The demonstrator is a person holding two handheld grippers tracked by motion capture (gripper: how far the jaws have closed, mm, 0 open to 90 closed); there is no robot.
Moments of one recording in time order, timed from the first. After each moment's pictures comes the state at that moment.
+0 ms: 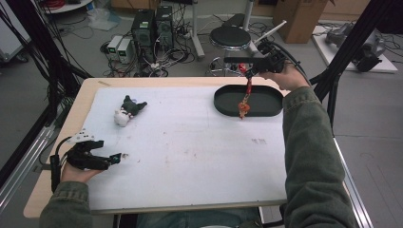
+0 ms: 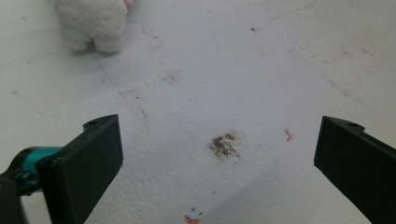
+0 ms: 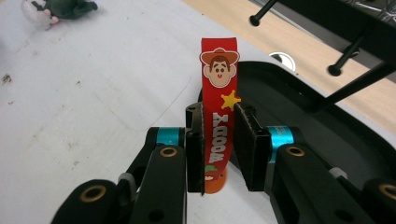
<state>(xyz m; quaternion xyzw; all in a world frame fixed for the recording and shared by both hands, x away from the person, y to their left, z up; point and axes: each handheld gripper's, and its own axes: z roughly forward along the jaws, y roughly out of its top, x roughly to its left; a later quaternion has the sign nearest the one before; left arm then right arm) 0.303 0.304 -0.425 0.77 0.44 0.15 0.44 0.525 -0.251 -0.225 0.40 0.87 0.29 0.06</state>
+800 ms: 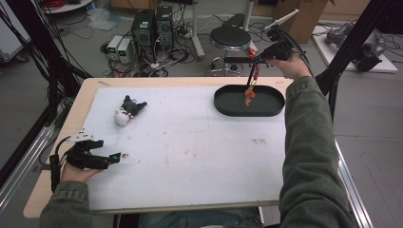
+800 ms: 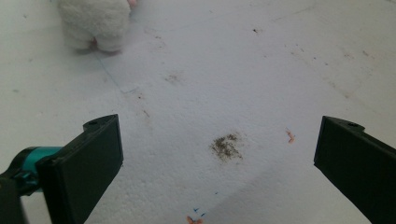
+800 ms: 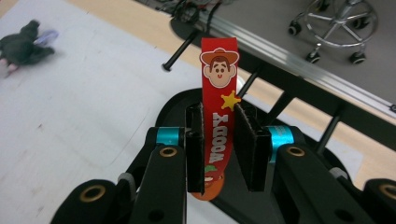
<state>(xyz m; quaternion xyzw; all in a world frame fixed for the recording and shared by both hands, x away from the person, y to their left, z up) 0.304 0.306 -0.426 0.76 0.45 0.14 0.44 0.563 -0.278 -0.215 0.45 0.83 0.31 0.11</state>
